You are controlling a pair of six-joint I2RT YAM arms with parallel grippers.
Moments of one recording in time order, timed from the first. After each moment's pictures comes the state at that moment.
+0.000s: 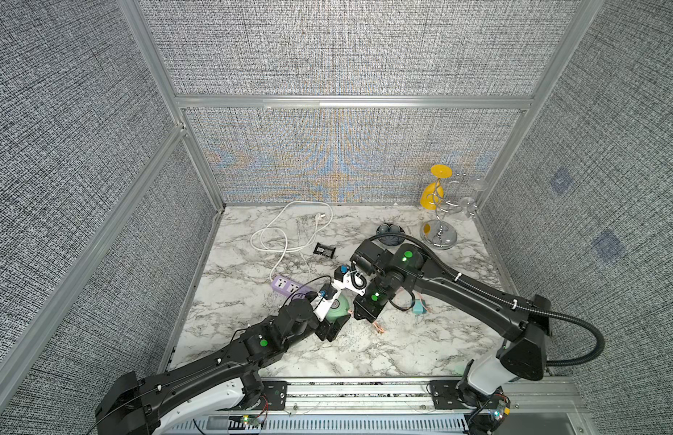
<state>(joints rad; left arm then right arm) -1.01 0.84 0.43 -0.03 -0.09 -0.08 0.95 1.61 1.56 -1.24 -0.33 0.05</state>
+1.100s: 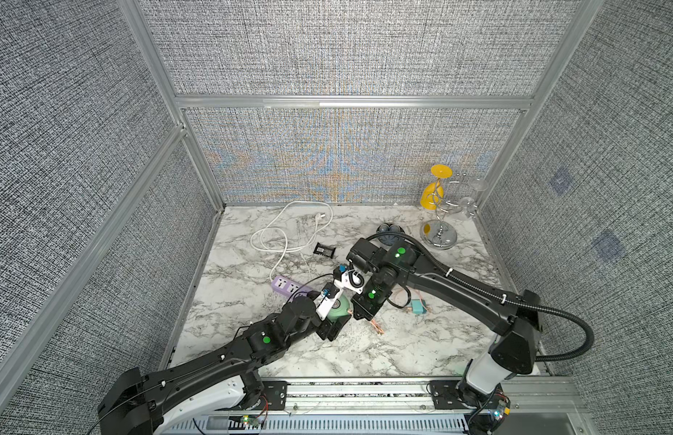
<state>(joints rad) -1.00 0.88 0.45 -0.06 -0.07 -0.08 0.93 1.68 1.60 -1.28 -0.35 0.06</state>
